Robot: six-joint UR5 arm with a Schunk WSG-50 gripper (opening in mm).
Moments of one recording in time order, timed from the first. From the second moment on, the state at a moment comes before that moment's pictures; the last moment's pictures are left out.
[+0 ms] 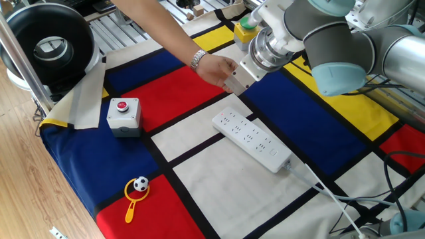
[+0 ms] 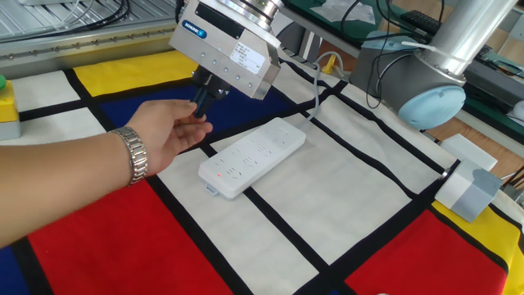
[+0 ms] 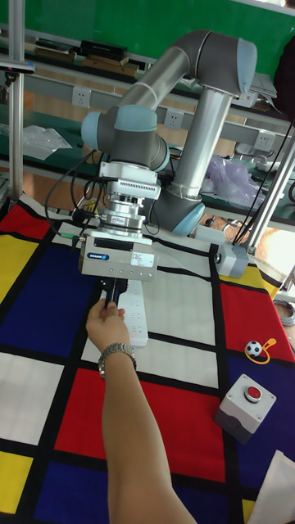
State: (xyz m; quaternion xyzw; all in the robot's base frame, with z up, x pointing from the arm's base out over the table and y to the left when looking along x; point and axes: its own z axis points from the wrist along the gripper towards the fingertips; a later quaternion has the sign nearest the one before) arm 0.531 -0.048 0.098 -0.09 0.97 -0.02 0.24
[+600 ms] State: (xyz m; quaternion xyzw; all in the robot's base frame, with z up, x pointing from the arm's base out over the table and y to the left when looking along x) arm 0.537 -0.047 0.097 -0.10 0.96 -0.03 0.25
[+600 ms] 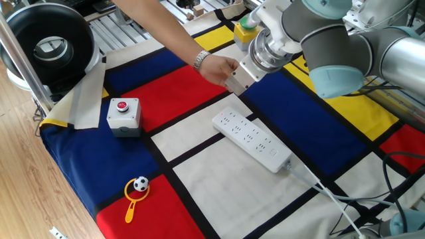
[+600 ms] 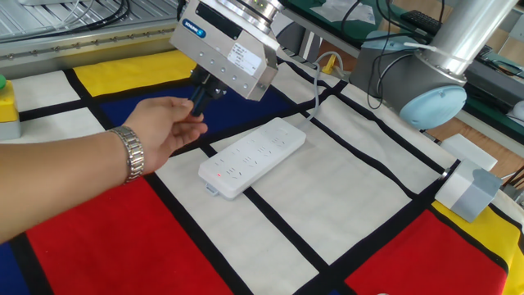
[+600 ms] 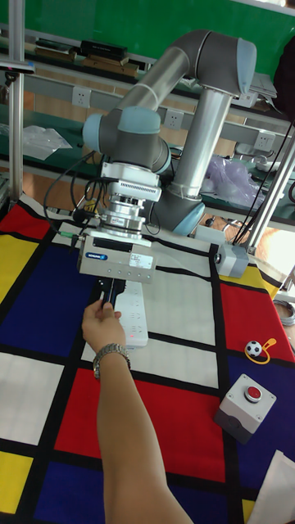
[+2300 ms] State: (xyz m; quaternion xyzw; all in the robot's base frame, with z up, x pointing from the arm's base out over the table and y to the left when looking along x) arm 0.422 -0.015 0.108 -0.21 0.97 0.03 0.10
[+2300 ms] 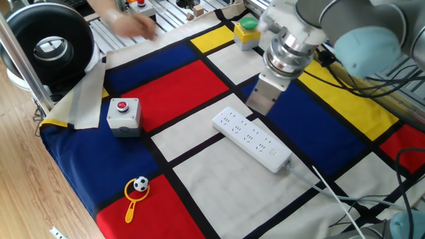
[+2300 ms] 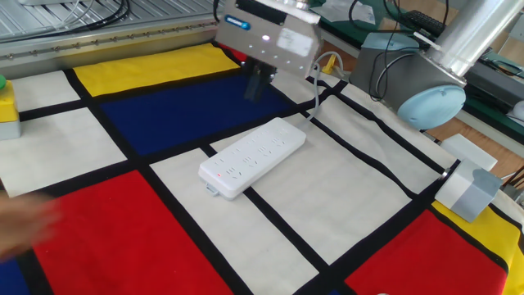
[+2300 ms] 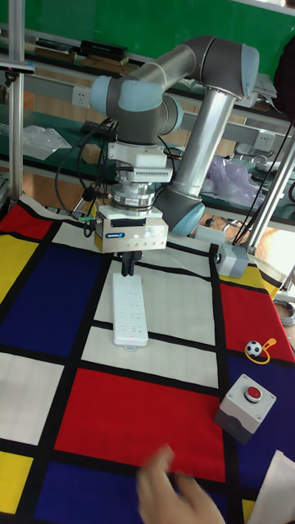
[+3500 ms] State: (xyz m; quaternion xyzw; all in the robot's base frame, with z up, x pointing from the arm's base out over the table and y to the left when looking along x) arm 0.381 0.016 0.071 -0.33 0.94 0.13 -0.01
